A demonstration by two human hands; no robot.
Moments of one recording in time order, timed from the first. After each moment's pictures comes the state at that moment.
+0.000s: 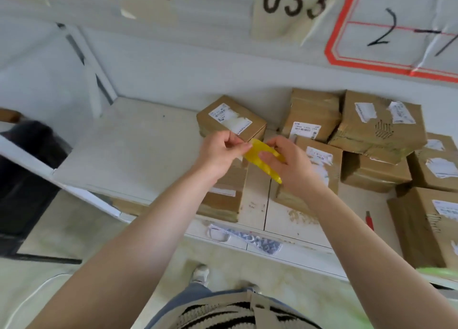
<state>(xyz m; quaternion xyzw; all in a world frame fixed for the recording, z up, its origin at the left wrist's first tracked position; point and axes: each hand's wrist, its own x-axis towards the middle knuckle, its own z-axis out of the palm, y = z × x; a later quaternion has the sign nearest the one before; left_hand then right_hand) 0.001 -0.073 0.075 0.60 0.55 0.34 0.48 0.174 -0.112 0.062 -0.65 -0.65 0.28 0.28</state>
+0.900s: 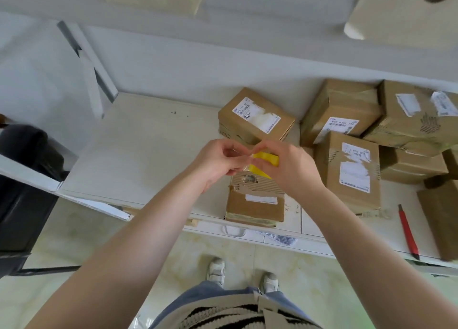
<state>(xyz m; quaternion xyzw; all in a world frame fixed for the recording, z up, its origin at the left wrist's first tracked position) -0.104 -0.015 0.051 0.54 0.50 0.23 0.64 0.066 -0.068 0.053 -0.69 -0.67 0.17 0.20</state>
